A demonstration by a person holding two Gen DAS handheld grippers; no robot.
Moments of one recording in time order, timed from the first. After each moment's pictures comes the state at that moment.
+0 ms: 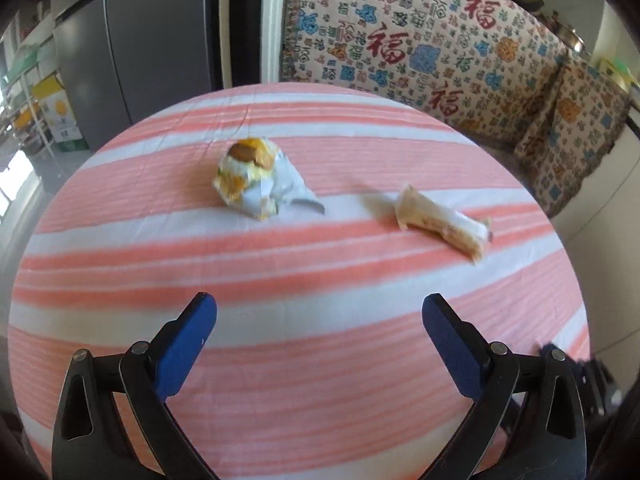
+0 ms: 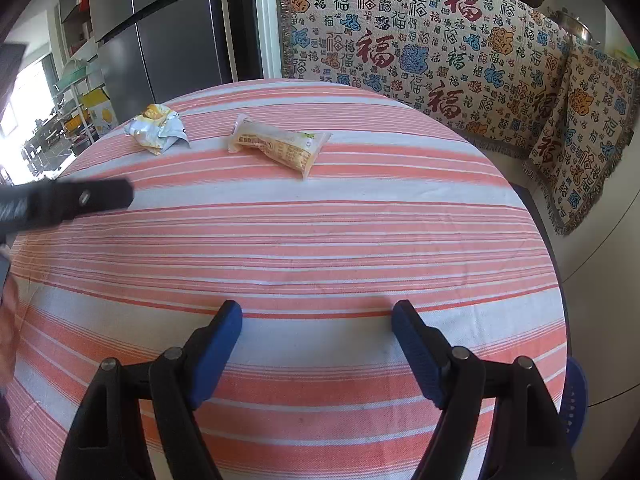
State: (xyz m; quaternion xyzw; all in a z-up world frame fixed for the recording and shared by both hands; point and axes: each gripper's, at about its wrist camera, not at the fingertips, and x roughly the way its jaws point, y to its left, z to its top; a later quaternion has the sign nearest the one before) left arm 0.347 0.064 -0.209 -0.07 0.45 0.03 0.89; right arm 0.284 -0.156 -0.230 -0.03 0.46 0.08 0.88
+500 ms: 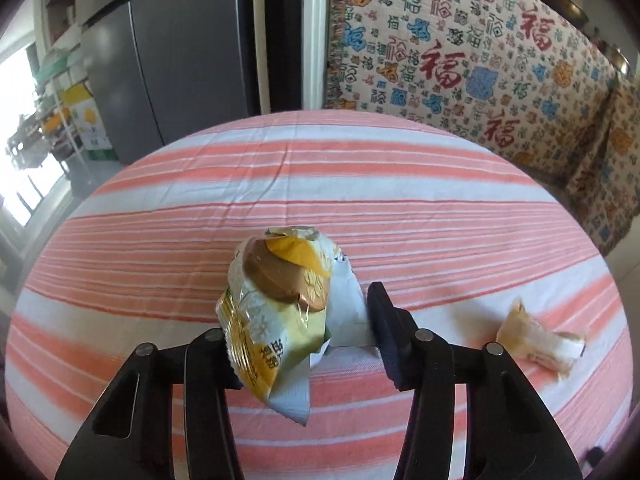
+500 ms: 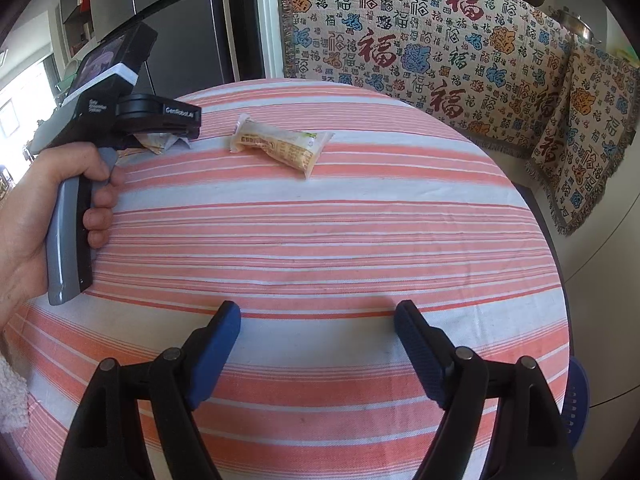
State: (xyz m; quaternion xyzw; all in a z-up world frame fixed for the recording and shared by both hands) left arm 0.410 0.087 -0.233 -0.06 0.42 0.10 0.90; right arm 0.285 -0.153 -0.229 -0.02 0.46 0.08 0.88
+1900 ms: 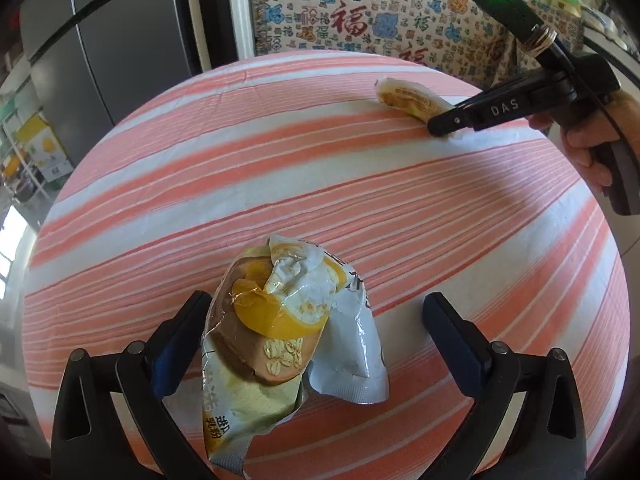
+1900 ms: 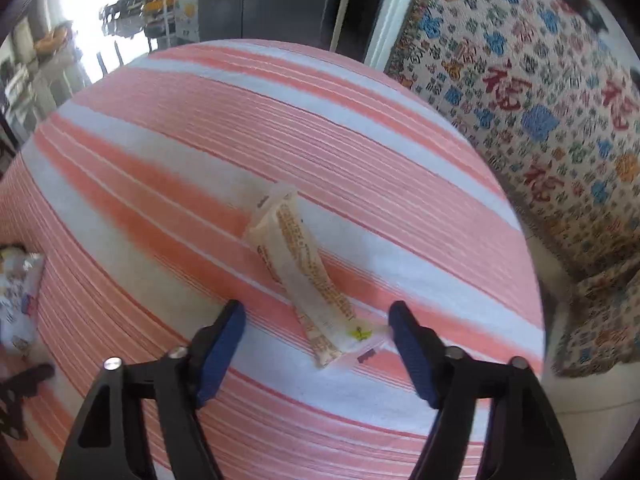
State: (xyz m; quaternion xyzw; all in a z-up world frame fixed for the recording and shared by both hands) left arm 0.243 0.077 -0.242 0.01 0.45 -0.03 0.89; right arm 0.430 -0.092 -0.223 -0.18 0.53 0.23 0.80
